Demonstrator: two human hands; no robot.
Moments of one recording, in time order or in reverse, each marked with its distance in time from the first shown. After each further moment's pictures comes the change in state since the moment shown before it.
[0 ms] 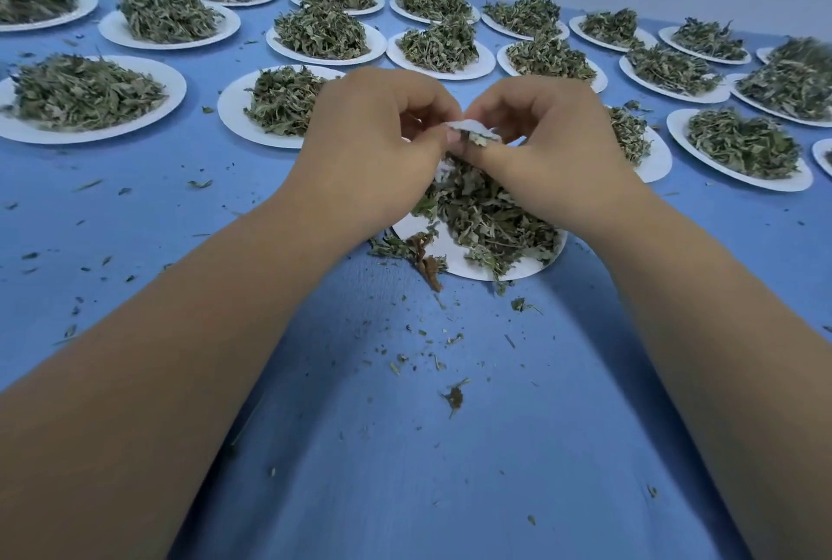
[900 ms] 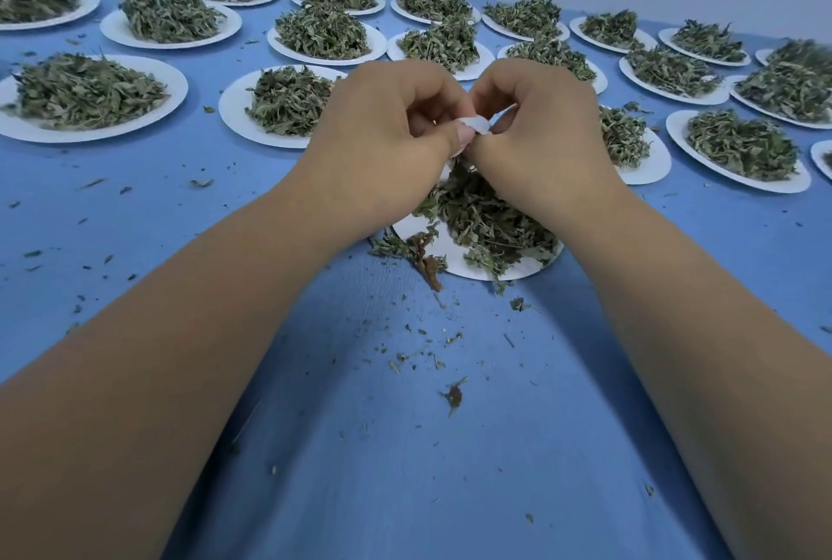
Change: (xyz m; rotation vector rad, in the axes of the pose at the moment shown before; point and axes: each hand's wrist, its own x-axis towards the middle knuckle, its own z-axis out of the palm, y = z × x) left_hand 0.000 0.002 -0.002 -0.144 -0.069 0.043; right_hand 0.007 -0.004 0.010 -0.187 0.081 -0.006
